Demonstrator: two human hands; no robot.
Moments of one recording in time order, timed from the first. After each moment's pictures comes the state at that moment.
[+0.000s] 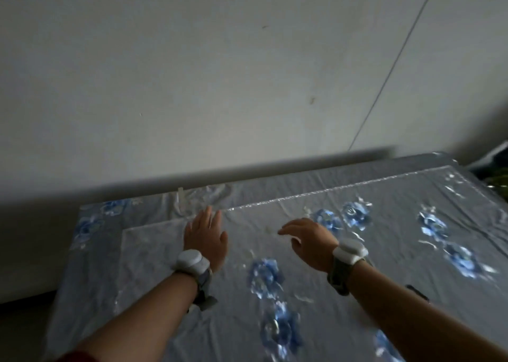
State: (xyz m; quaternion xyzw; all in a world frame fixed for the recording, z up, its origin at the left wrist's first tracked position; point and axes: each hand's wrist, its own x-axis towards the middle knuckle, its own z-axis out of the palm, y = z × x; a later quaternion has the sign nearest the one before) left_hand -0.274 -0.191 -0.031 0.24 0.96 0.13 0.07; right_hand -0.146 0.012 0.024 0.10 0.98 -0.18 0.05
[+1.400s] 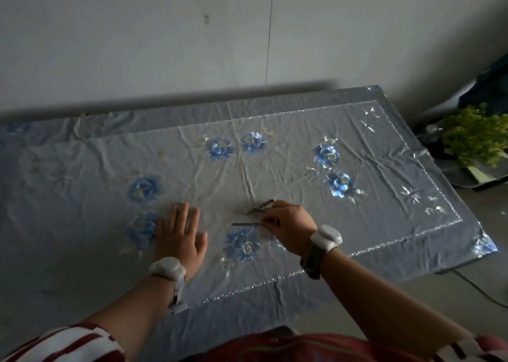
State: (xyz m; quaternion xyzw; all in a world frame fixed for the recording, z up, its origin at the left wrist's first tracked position) left_hand 0.012 -0.078 -0.048 0.24 0.96 0.08 0.08; right_hand 0.100 0.159 0.028 0.08 0.95 -0.29 0.03
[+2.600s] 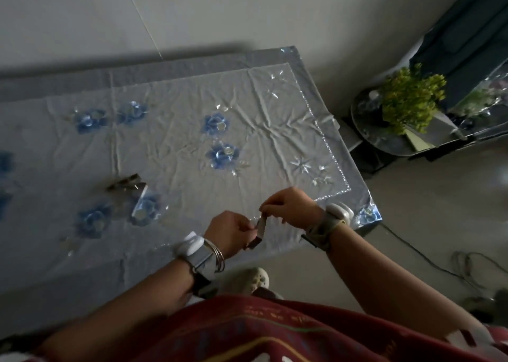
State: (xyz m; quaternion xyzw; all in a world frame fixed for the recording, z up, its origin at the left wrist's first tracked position) left_hand 0.210 0.249 0.037 0.23 0.84 0.28 0.40; right_hand 0.260 0.421 0.033 0.21 0.86 -0.43 0.20
